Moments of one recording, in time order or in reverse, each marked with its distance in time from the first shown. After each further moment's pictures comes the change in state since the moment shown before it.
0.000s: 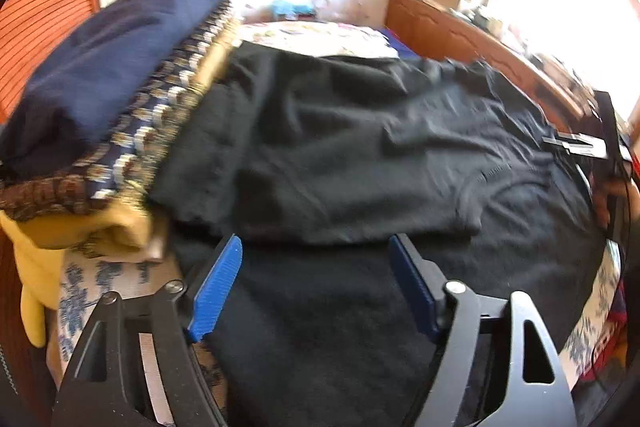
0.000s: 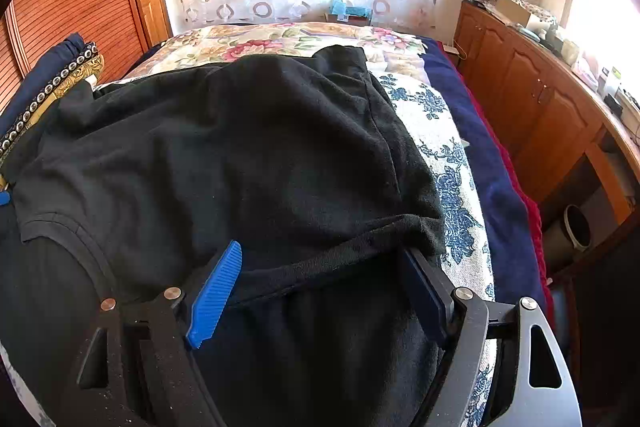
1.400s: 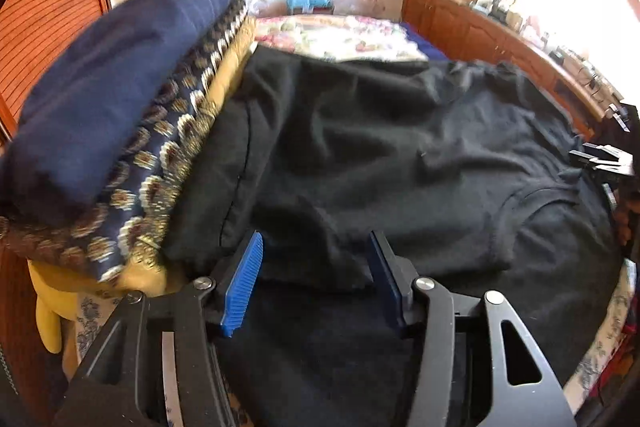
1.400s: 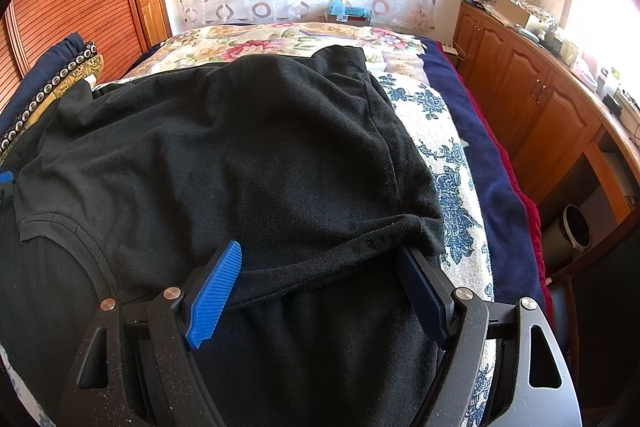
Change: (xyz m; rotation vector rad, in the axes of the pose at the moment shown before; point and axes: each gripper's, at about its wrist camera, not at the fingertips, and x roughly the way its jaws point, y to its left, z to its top) left arm 0.023 0.005 0.026 0.016 0.049 0.074; right arm -0.003 -0.004 -0.002 -0.008 -0.001 0.003
